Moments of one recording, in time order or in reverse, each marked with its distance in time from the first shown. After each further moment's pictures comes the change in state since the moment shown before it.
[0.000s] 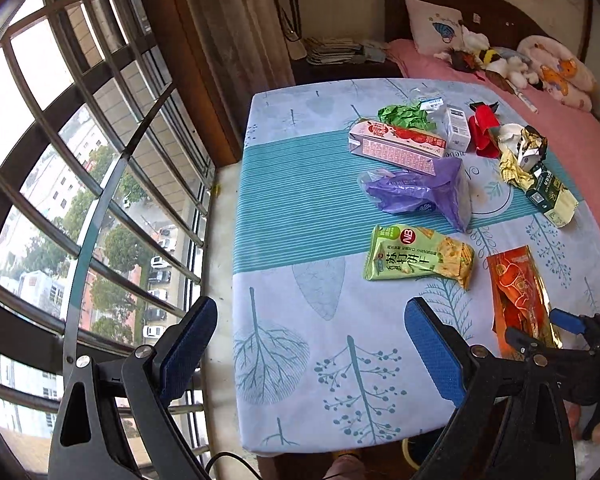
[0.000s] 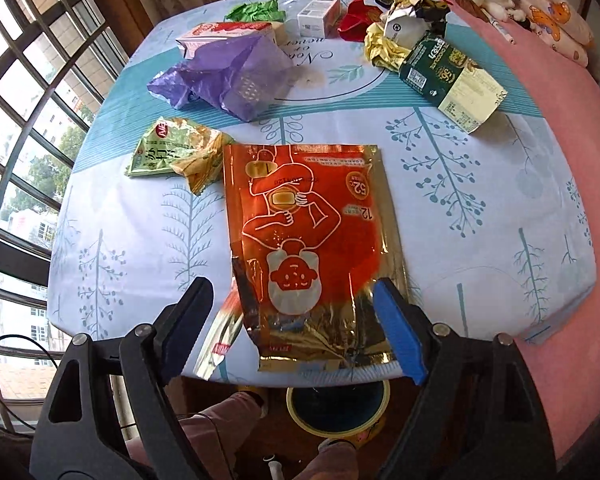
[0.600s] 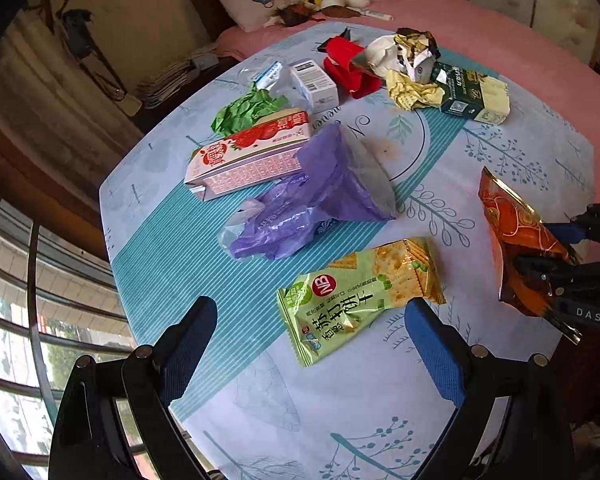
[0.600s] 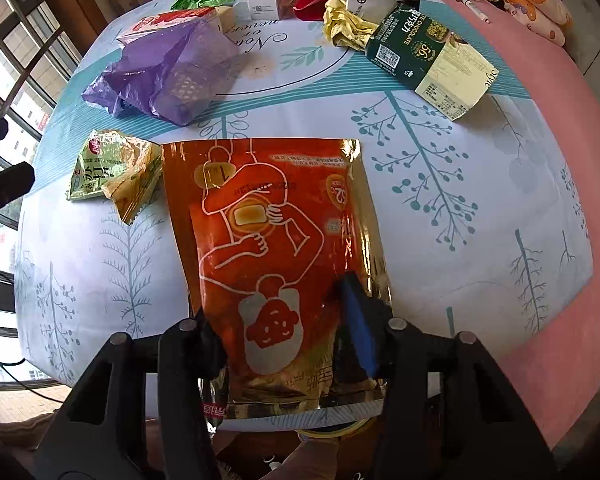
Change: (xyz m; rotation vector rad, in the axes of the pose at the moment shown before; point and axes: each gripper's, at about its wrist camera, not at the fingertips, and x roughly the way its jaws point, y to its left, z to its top) left arm 0.095 -0.117 0.044 0.614 0.014 -0.216; right arm 0.029 -0.019 0.016 0.088 0.028 -0.071
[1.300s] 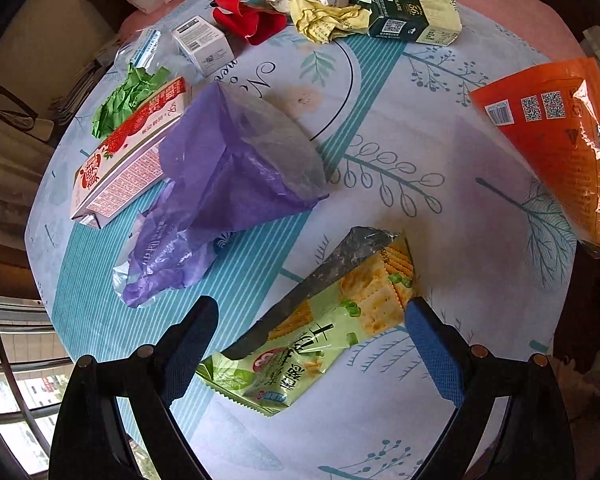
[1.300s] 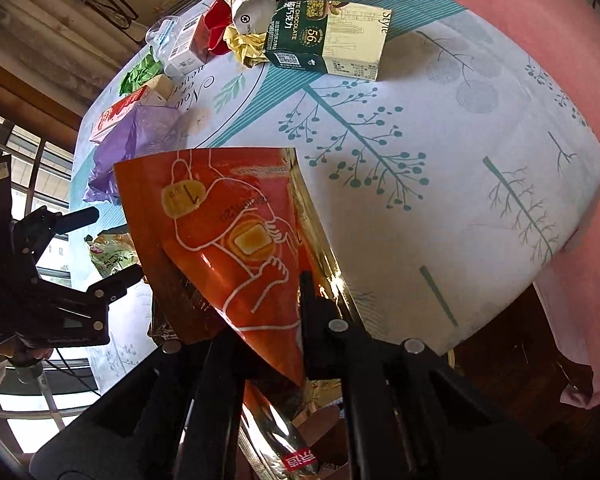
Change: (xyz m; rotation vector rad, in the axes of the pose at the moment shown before) left arm 0.064 -0.033 0.012 0.210 0.197 -0.195; right arm -0.021 -0.058 -0.006 0.375 0.005 0.180
